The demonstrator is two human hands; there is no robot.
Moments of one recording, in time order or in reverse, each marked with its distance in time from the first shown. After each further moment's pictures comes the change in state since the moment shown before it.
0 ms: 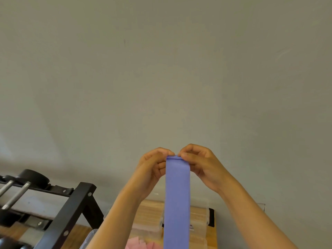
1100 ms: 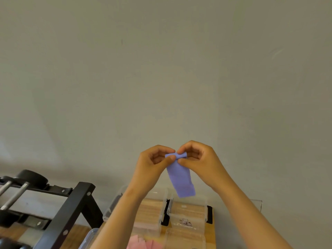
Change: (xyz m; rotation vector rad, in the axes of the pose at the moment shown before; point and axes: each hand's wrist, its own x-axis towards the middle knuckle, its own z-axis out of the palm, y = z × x) left_hand -0.005 -0.002 0.012 0.513 0.177 0.180; right_hand -0.011 0.002 0.000 -0.406 0.159 -0.167
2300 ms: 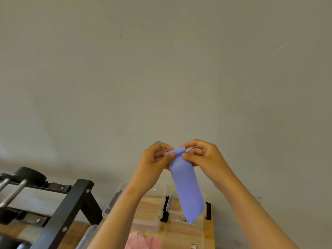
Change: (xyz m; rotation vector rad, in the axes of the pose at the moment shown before) left_hand 0.002 -0.001 0.001 0.047 -0.044 -0.079; right_hand 0.001 0.004 -0.006 0.048 0.037 0.143
